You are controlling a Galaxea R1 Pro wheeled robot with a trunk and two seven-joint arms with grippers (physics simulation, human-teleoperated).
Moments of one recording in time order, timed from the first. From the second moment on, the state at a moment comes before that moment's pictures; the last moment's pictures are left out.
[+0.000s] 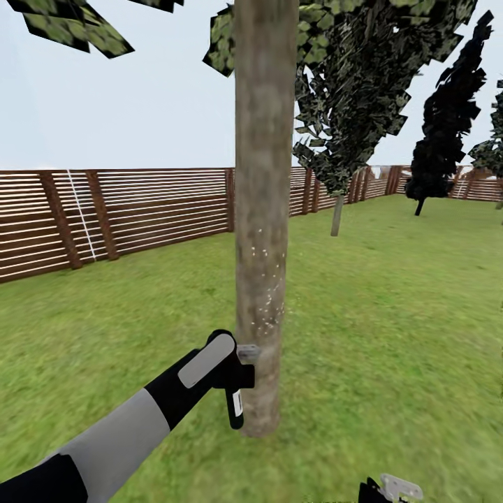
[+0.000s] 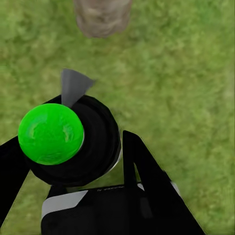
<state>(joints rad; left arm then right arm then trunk) -0.84 -0.07 -0.80 -0.98 1.58 0.87 1.09 -0.15 -0.07 -0.08 -0.62 -0.27 -0.17 0.04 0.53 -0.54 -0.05</state>
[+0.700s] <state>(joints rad) -0.84 -0.07 -0.81 -0.98 1.58 0.87 1.08 -0.15 -0.07 -0.08 -0.62 -0.27 -0.17 0.04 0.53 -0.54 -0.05</state>
